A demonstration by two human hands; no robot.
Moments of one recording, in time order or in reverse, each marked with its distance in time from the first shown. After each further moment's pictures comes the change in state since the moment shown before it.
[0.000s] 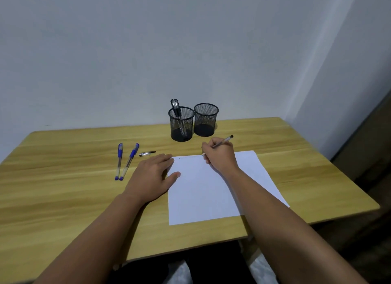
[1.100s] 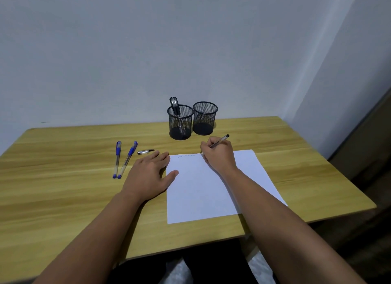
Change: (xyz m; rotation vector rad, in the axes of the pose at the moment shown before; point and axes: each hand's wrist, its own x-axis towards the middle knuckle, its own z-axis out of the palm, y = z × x) left_hand -0.002 0.004 -0.001 0.058 -0.074 -0.106; right_hand 0.002 0.009 0.001 -0.073 0.027 -0.076
